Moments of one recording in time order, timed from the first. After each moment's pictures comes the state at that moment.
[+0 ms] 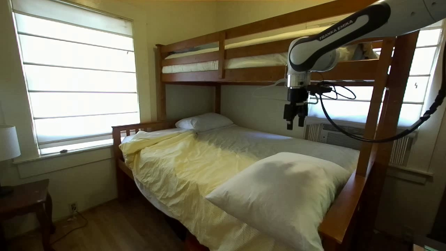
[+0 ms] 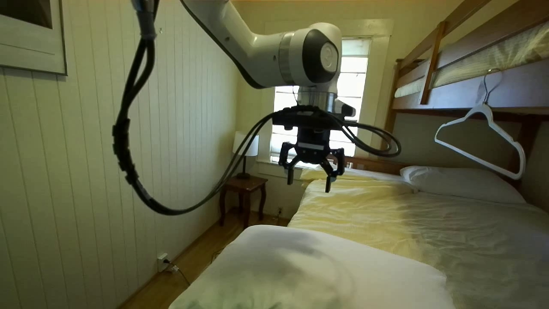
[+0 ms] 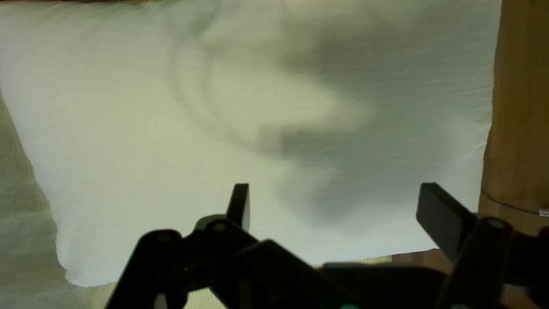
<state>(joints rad) -0.12 -0.07 -0.16 -1.99 -0.09 1.90 -0.16</state>
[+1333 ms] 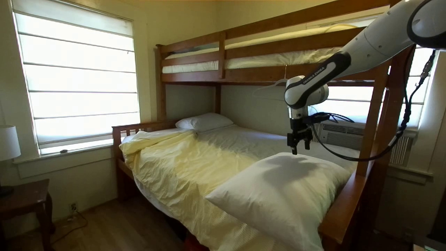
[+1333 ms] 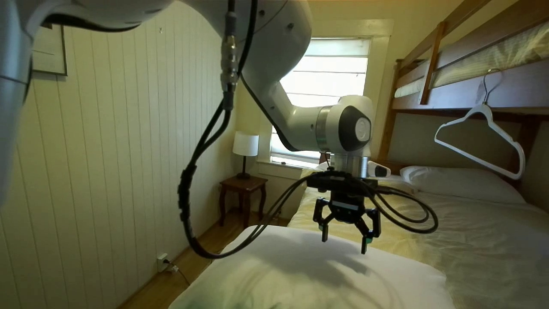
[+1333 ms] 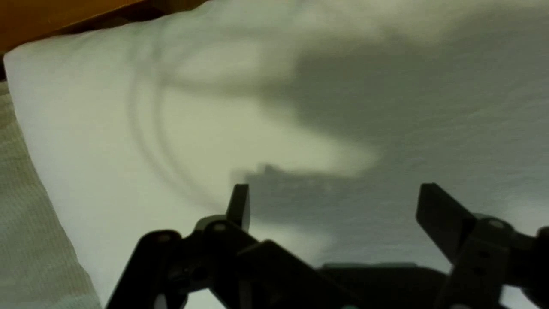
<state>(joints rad) -0.20 0.22 -0.22 -1.95 -0.14 2.07 -0.10</state>
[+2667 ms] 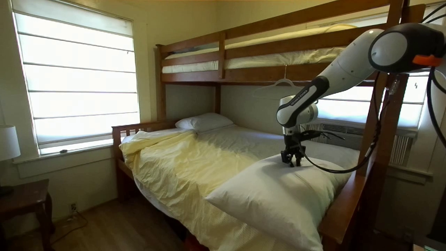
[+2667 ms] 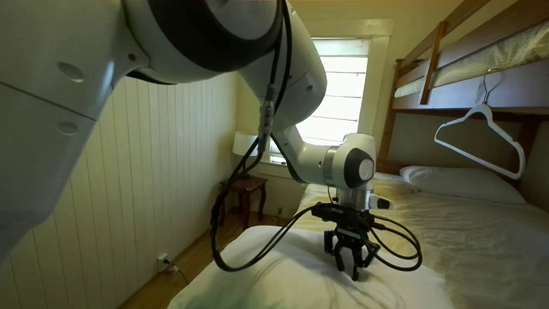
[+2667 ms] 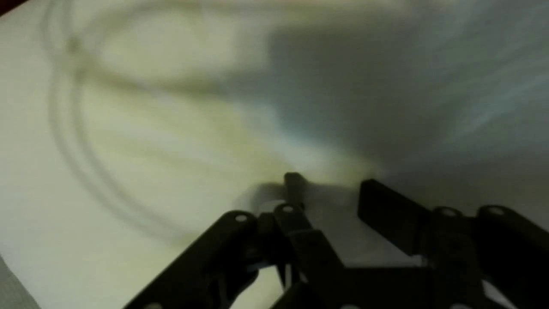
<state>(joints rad) -0.23 0.44 -0.22 -1.84 -0.10 2.17 0.02</state>
